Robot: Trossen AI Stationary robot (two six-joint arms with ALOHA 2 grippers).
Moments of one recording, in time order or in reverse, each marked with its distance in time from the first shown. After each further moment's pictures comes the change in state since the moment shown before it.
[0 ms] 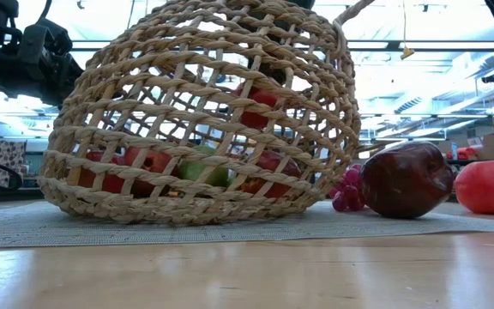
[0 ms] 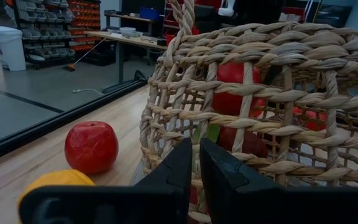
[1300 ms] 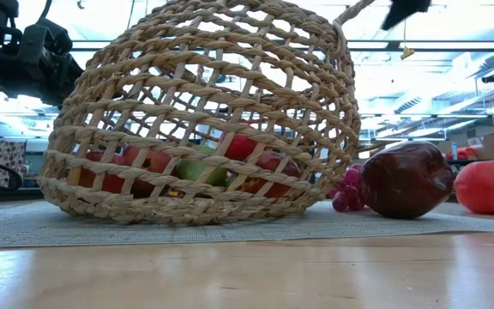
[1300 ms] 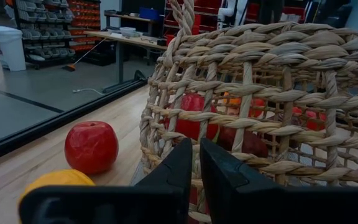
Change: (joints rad) left arm 0.000 0.000 0.000 0.000 0.000 0.000; right arm 0.367 -0.692 -0.408 -0.214 0.191 0.581
